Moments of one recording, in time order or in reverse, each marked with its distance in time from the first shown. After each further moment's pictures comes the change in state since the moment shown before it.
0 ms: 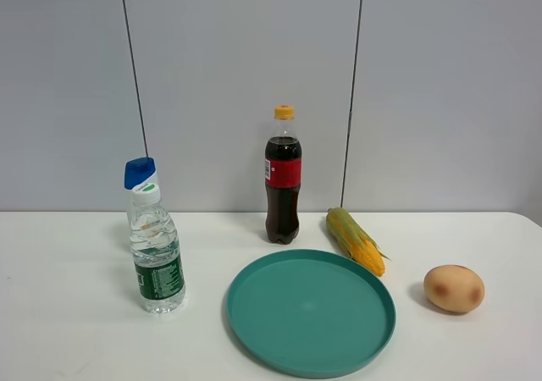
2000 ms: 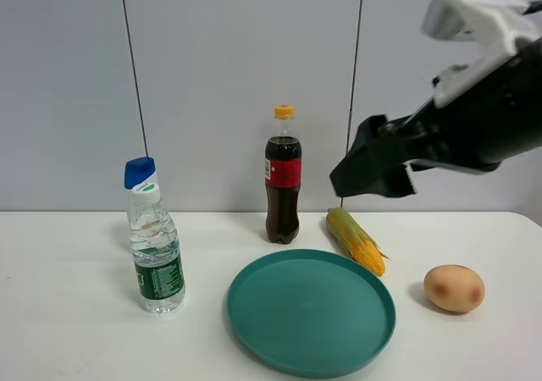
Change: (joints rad) left arm 0.000 0.000 0.000 0.000 0.000 0.000; right arm 0.664 1.222 -0.255 0.016 -0.858 -0.140
